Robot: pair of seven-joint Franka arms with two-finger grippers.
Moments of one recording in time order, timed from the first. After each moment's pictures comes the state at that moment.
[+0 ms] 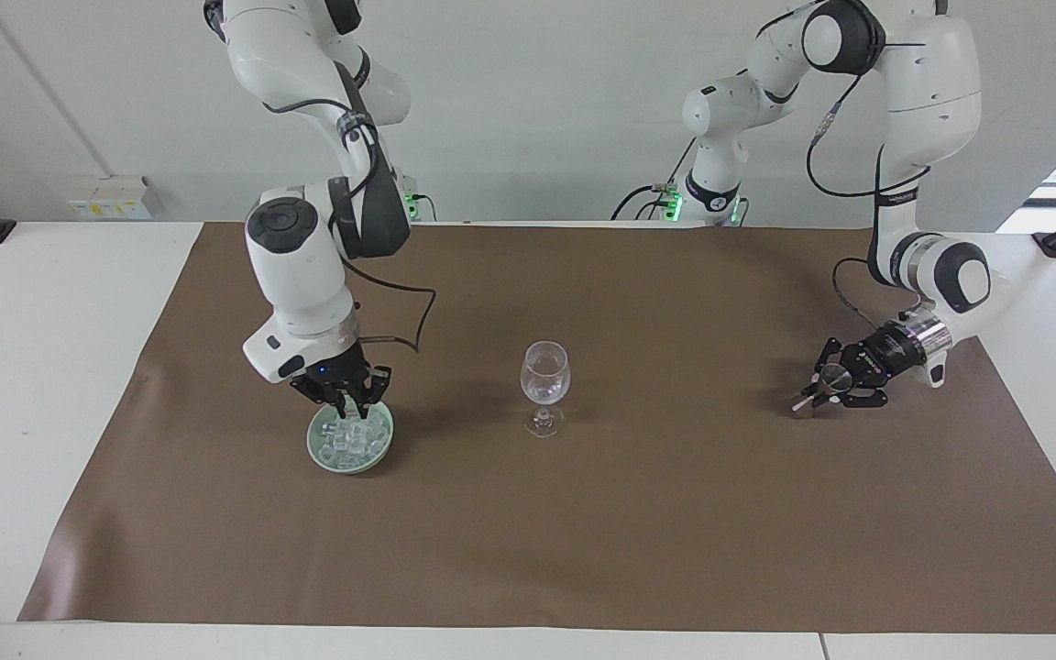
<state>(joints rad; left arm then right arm) 0.31 0.41 0.08 -2.05 -1.37 1.80 -0.77 -0.08 0.34 0.32 -1.64 -0.15 2.08 0.30</state>
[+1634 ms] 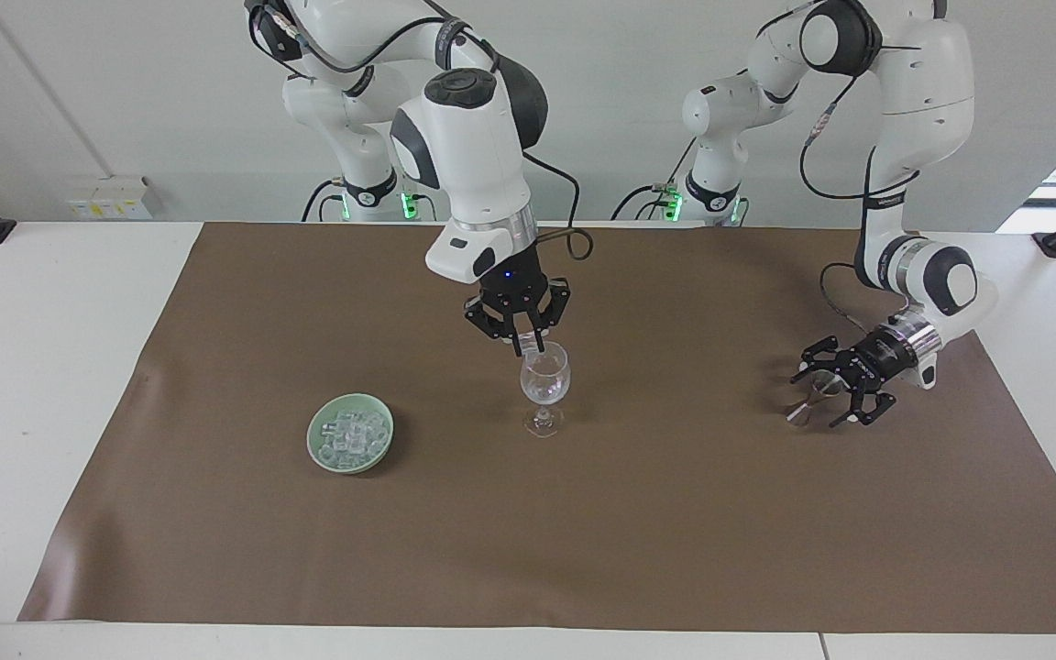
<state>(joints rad) 0.29 0.41 0.06 -2.07 -1.44 1.85 -0.73 0.10 0.37 0.49 -1.43 -0.14 2.02 0.51</state>
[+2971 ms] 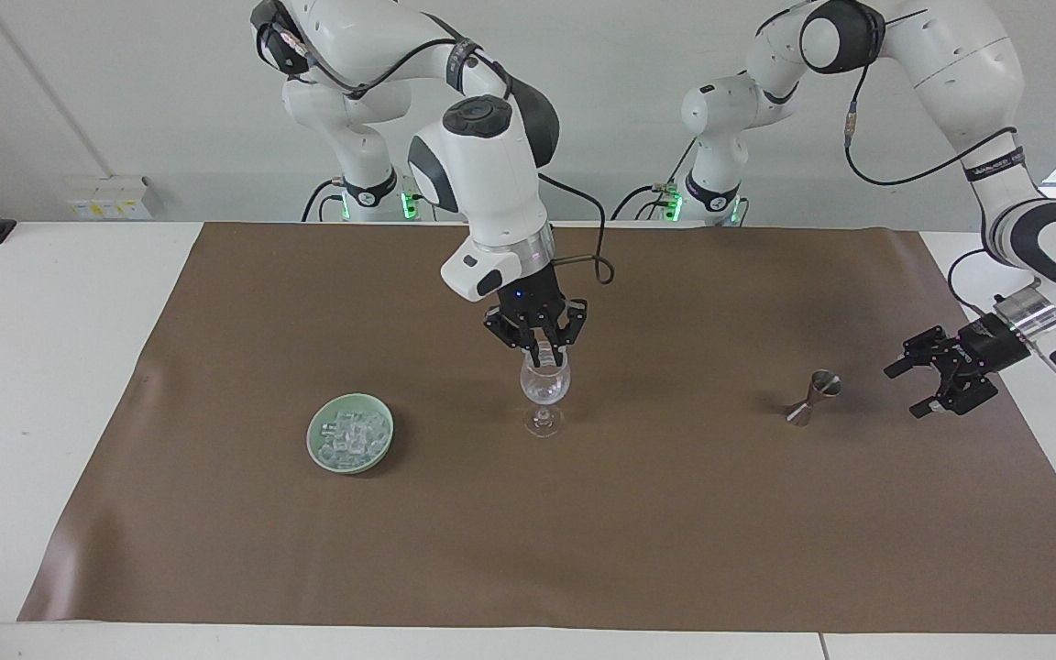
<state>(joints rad) 0.23 0.40 0.18 -1.65 -0.79 1.80 -0.48 0.12 0.43 0.49 -1.41 -0.13 2.13 0.76</state>
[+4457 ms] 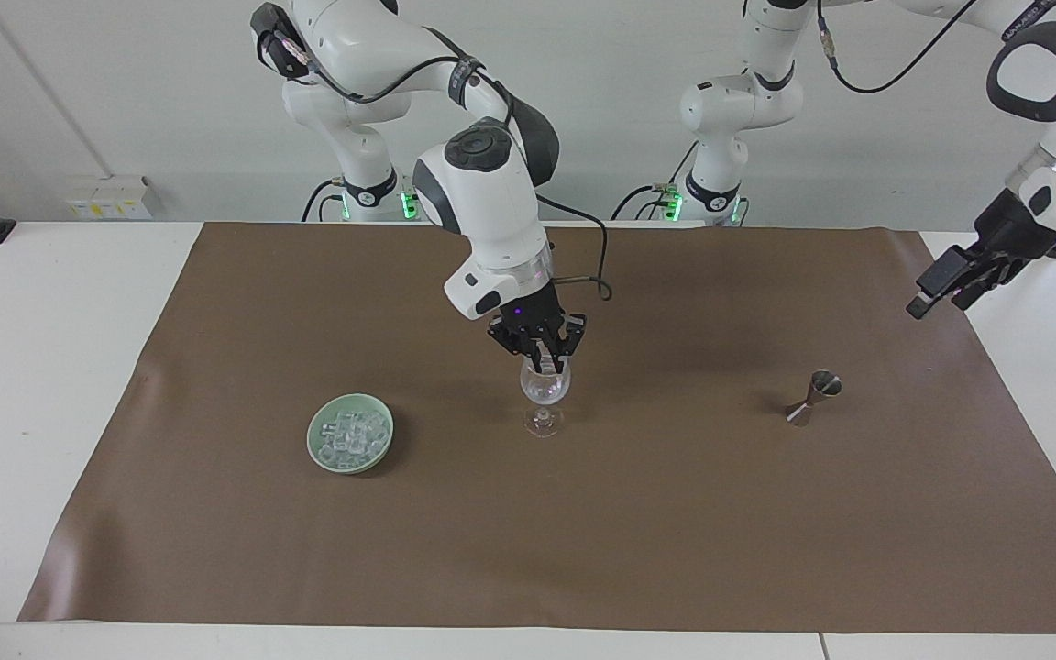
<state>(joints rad) 0.13 0.07 -0.03 -1.55 -0.17 1.73 -0.11 0.12 0.44 0.48 -1.47 -0.10 2.12 0.80</state>
